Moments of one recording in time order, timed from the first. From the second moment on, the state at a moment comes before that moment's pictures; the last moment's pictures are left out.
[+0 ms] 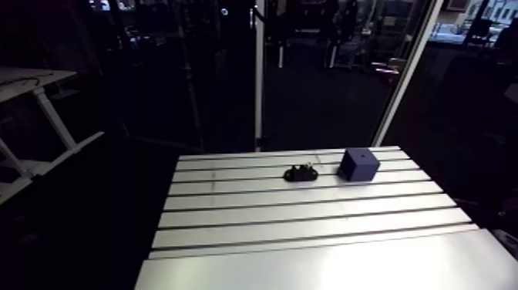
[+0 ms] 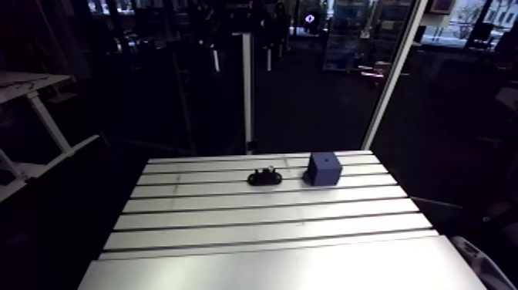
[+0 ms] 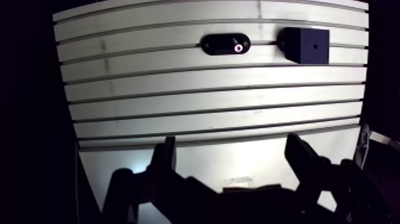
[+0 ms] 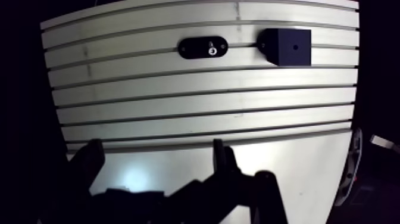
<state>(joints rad) -0.11 -1.40 1.39 -1.57 -1.59 -1.62</state>
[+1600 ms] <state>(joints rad) -0.20 -1.32 1.69 -2.06 -1.57 -1.80</state>
